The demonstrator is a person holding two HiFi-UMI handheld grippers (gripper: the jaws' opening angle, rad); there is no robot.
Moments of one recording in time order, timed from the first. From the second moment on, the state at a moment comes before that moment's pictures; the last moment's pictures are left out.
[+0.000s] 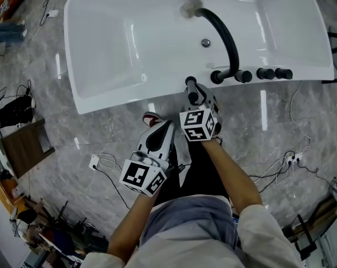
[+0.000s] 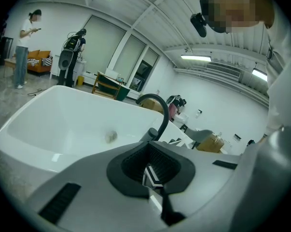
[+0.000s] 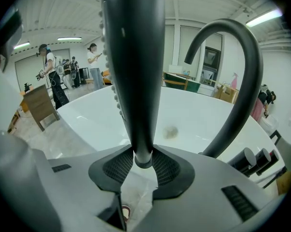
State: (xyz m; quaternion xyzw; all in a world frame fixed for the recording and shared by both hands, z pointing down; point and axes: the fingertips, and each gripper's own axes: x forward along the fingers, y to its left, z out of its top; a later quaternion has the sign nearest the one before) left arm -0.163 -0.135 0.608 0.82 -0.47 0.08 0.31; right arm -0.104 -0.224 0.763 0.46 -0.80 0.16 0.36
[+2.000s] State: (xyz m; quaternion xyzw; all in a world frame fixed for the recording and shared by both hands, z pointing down) left arm -0.152 -0.185 0.429 0.85 -0.47 -0.04 0.21; right arm -0.089 -0.173 0.446 0.42 -0.87 0.11 0.22
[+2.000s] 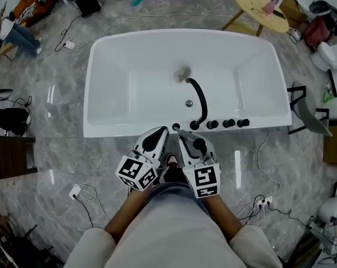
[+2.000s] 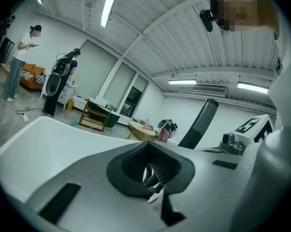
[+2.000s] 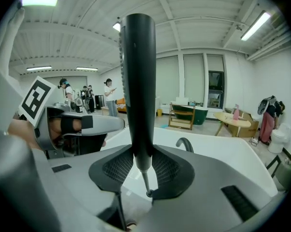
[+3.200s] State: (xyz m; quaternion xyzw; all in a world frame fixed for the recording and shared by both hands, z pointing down) left arm -0.141 -0.173 0.361 0.87 -0.44 -0.09 0.18; right arm -0.073 -0.153 0.330 0.44 -0.89 0.07 0.11
